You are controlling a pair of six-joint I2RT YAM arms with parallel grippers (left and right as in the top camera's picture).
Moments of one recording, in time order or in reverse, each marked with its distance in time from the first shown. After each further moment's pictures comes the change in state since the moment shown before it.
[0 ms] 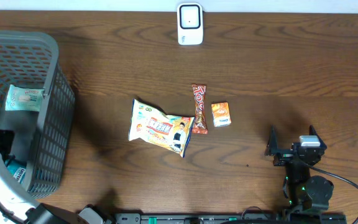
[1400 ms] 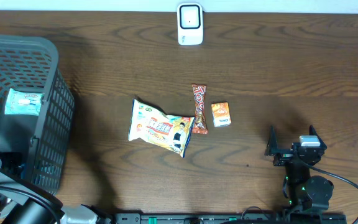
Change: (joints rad) left arm 0.139 0.282 -0.247 0.399 0.097 -0.021; right arm 0.000 0.000 0.000 0.000 0.000 0.000
